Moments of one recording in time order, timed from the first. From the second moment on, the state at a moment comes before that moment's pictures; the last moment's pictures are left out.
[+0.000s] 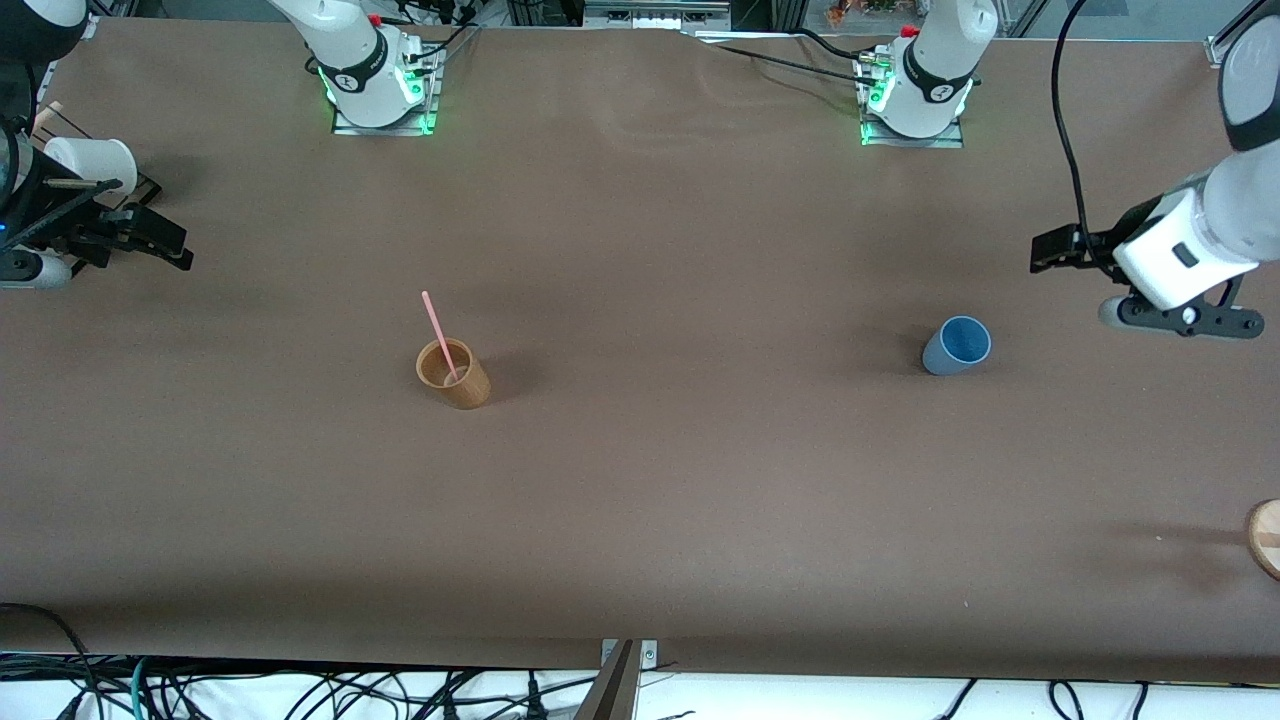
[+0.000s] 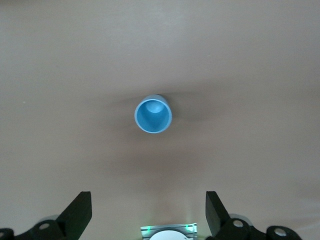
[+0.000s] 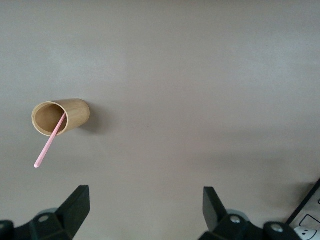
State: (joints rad) left arm -0.11 0.20 0.08 -1.50 0.01 1.43 0.07; right arm 0.00 0.01 -0.01 -1.68 0.01 1.67 0.01
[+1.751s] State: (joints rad) left arm 0.00 0.21 0.08 -2.16 0.02 2.27 0.17; right arm 0.00 0.01 -0.01 -1.68 0.01 1.66 0.01
